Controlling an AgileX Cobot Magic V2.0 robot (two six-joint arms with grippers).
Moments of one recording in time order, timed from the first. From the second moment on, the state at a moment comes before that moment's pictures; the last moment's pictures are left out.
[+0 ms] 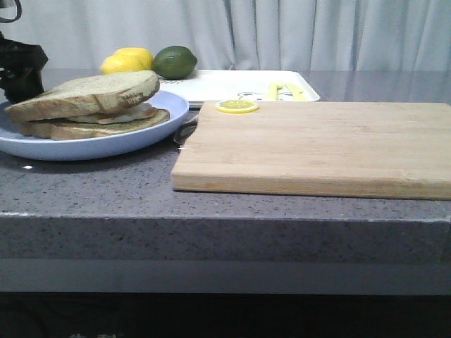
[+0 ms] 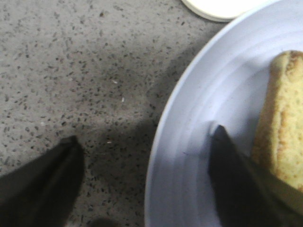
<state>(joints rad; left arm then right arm) -0.08 1.74 -1.31 -0.17 0.71 0.20 0.05 0.11 -0.29 0.33 0.32 -0.33</state>
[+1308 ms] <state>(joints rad) -0.02 2.10 -2.20 -0.59 1.02 0.23 0.05 0.11 -0.29 0.33 0.32 -0.33</state>
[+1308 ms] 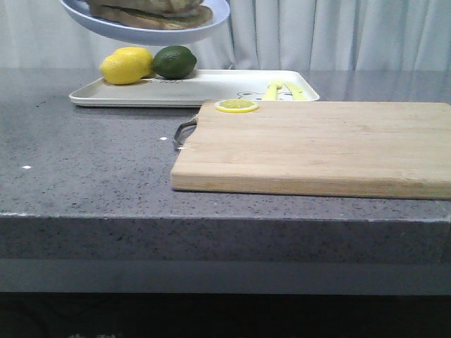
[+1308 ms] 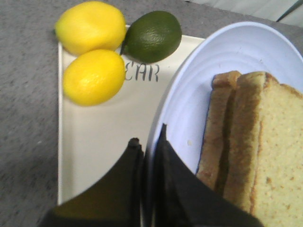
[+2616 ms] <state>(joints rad) -0.09 2.54 -2.77 -0.64 1.07 0.15 0.05 0.11 -0.29 0.33 0.33 -0.33</state>
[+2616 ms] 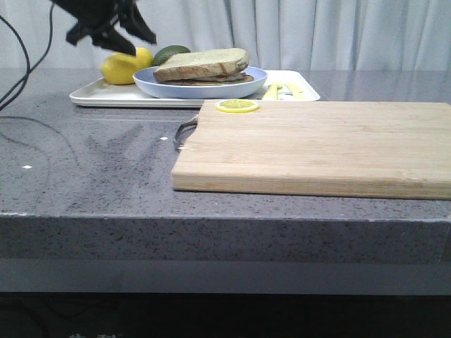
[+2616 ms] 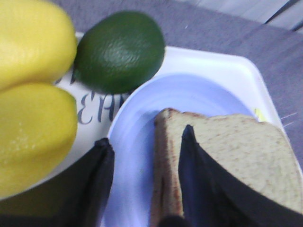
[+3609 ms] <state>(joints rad) -0.16 2.29 -2.86 -0.23 1.28 0.08 0.05 0.11 -0.29 0.33 0.41 -0.33</state>
